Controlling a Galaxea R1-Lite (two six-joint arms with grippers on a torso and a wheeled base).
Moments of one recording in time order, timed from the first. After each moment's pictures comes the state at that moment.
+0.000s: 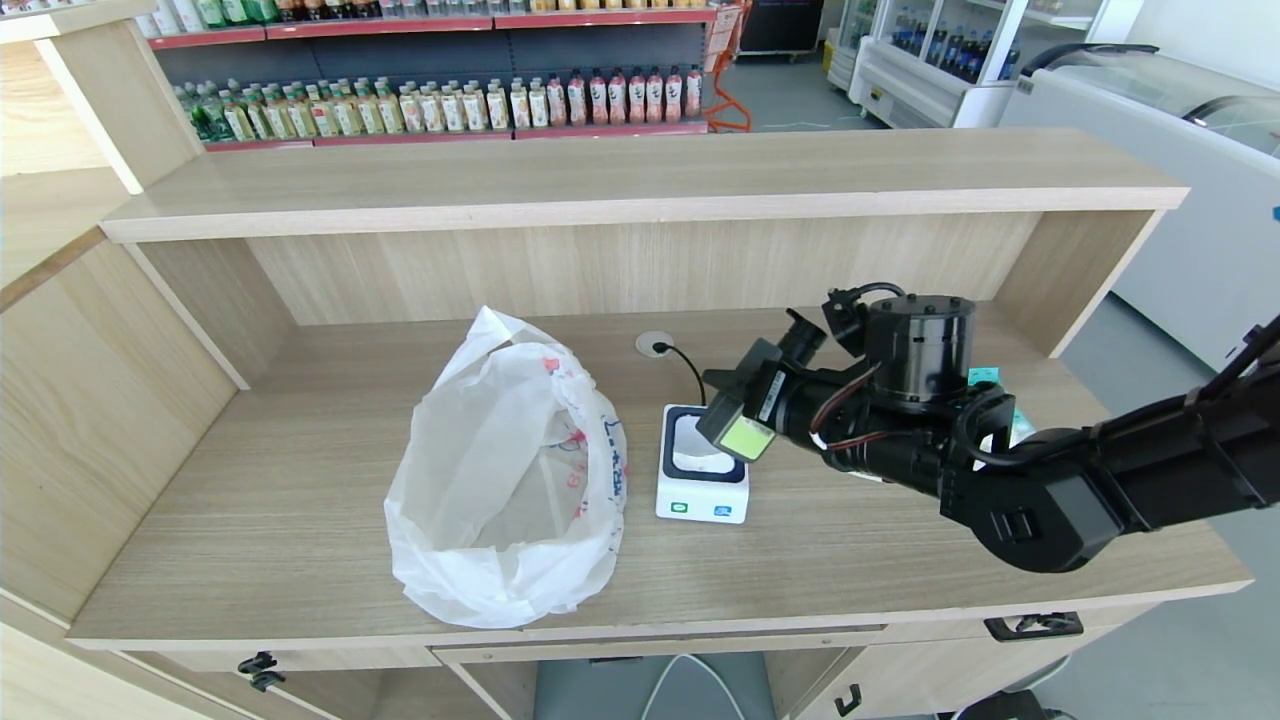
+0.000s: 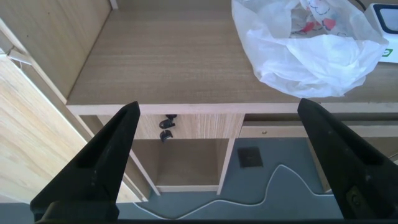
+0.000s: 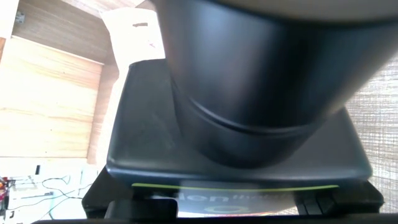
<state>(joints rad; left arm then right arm) 0.00 0.00 0.00 0.00 0.01 0.00 0.56 1.94 -1.00 -0.75 0.08 0.64</state>
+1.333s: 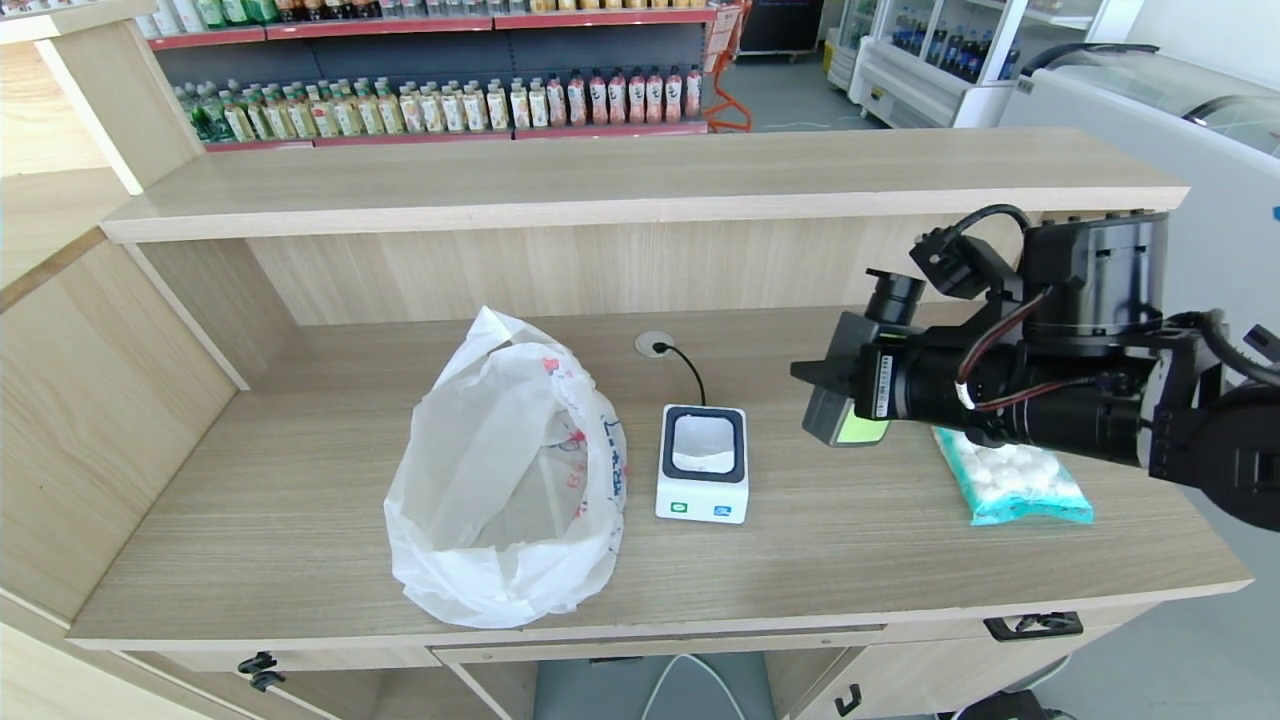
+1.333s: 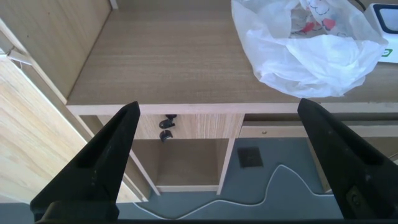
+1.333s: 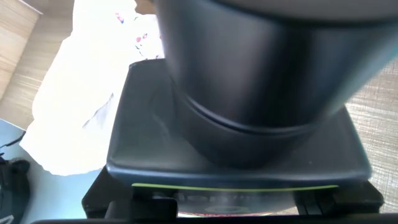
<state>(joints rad) 0.00 0.00 0.00 0.00 0.01 0.00 0.46 1.65 -0.99 -0.36 0.08 0.21</state>
